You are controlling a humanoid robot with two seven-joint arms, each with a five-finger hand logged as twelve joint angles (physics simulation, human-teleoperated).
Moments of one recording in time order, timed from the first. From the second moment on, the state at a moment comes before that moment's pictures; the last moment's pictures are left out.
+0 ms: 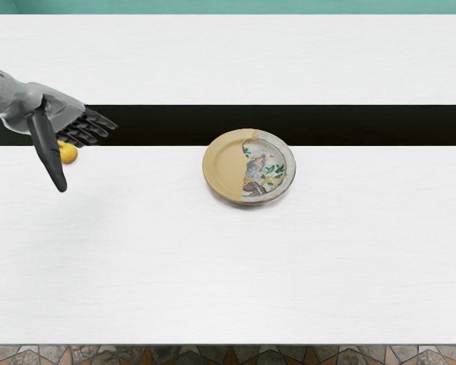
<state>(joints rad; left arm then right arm) -2.25 0.34 1.54 -1.38 -0.32 -0.61 -0.25 -0.15 0.00 0.08 0.17 -0.09 0.25 -0.21</state>
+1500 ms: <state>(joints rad) -1.72 0.22 1.23 -0.95 -0.11 0.15 0.21 -0.15 0.00 0.08 0.17 -0.09 0.25 -0.21</state>
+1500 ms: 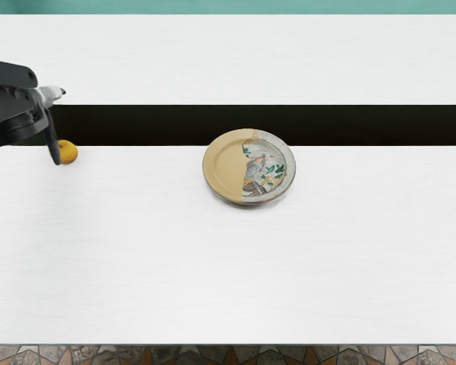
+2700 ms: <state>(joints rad) -1.51 0.19 1.17 -0.76 -0.12 0.15 0.21 -0.15 0.00 0.08 0.17 -0.09 0.25 -0.21</state>
